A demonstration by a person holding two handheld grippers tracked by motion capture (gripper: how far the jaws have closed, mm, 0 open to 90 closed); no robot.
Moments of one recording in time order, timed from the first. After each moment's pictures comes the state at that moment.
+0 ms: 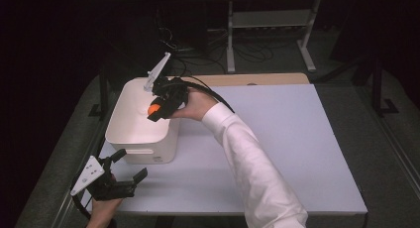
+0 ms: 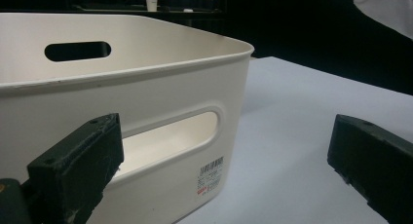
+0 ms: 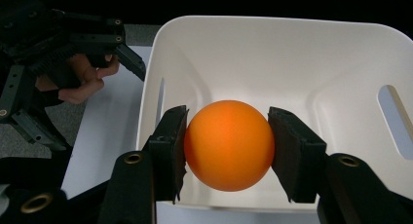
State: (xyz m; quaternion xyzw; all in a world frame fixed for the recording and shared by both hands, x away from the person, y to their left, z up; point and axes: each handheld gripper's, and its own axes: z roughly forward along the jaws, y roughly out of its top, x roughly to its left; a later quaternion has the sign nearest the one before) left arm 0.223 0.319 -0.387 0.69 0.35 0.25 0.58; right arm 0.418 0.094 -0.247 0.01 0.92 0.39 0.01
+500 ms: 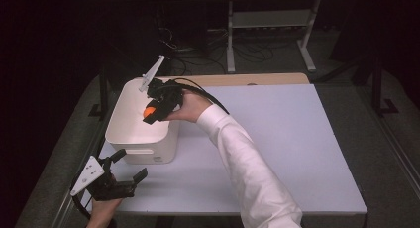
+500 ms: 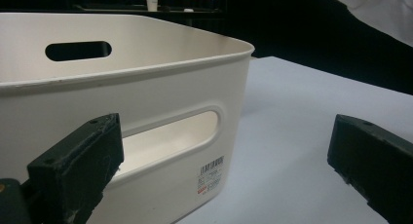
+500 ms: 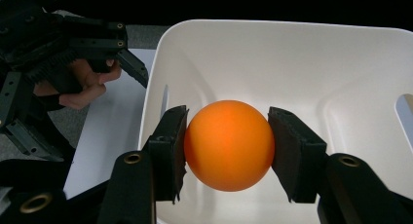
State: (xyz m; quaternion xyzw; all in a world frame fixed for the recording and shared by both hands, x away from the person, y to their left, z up) left arm 0.223 0.320 -0.387 0.69 0.35 0.25 0.58; right arm 0.419 0.107 -0.254 0.00 0.92 0.39 0.00
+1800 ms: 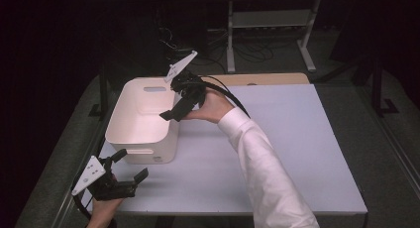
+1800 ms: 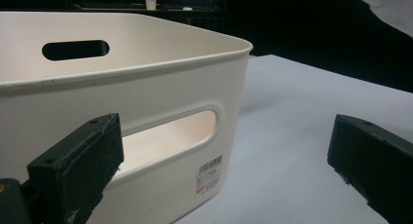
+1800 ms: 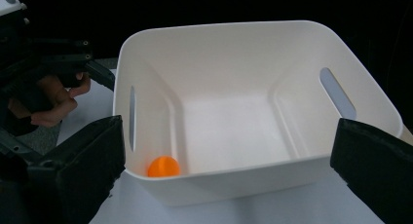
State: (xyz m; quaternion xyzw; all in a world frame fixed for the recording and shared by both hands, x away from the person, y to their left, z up) left arm 0.224 0.317 -0.387 0.69 0.35 0.25 0.58; right arm 0.418 0.046 -0.250 0.09 0.89 0.45 0.06
